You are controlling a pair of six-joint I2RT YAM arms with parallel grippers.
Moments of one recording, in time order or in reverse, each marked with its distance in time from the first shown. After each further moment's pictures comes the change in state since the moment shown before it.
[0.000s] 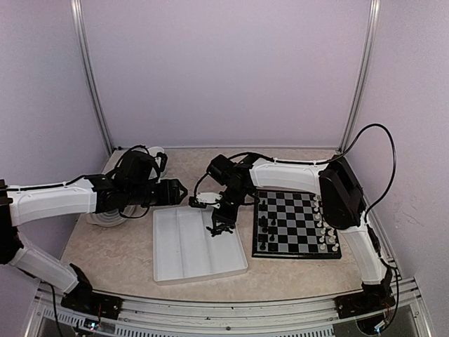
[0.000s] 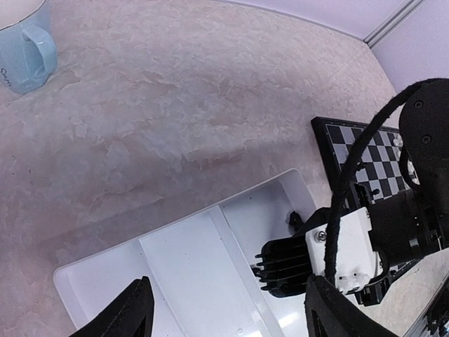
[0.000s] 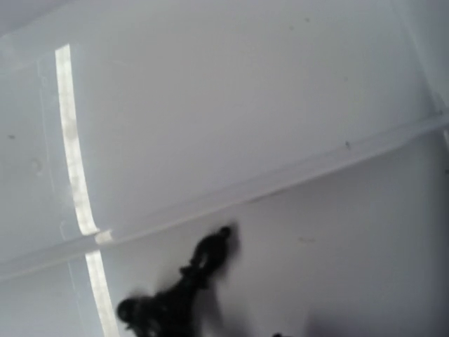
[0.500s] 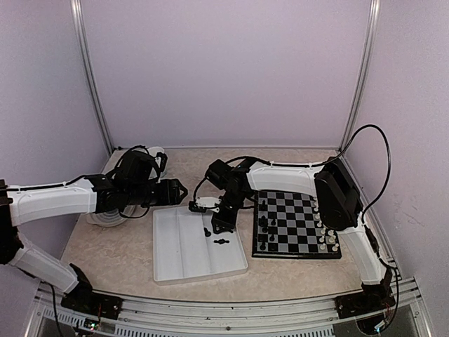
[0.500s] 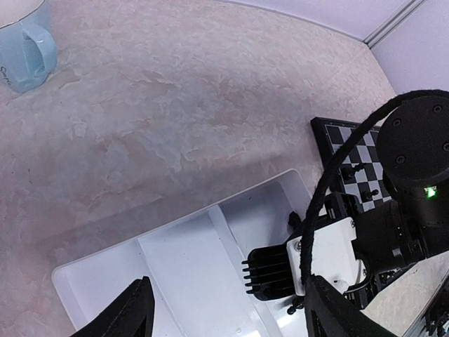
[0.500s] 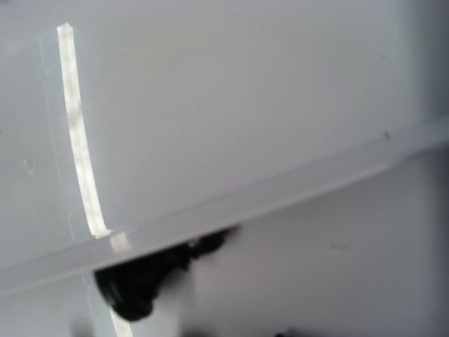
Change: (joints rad) left arm 0.000 0.000 0.000 0.001 0.002 -0.006; right arm 0.010 0.032 0.006 -0.010 0.010 0.024
